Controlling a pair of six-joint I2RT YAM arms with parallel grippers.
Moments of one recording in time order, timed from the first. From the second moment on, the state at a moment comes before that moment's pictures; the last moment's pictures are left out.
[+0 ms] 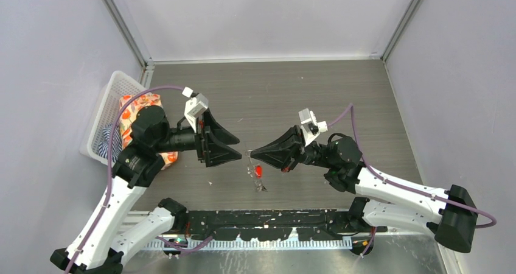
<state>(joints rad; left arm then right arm) -0.50 0.77 1.07 -0.43 0.92 -0.34 1.00 0.96 0.62 0.82 -0.47 0.49</state>
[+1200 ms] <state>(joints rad) -0.50 0.75 0.99 -0.25 0.99 -0.37 1.00 1.07 0.64 0.91 -0.43 0.57</state>
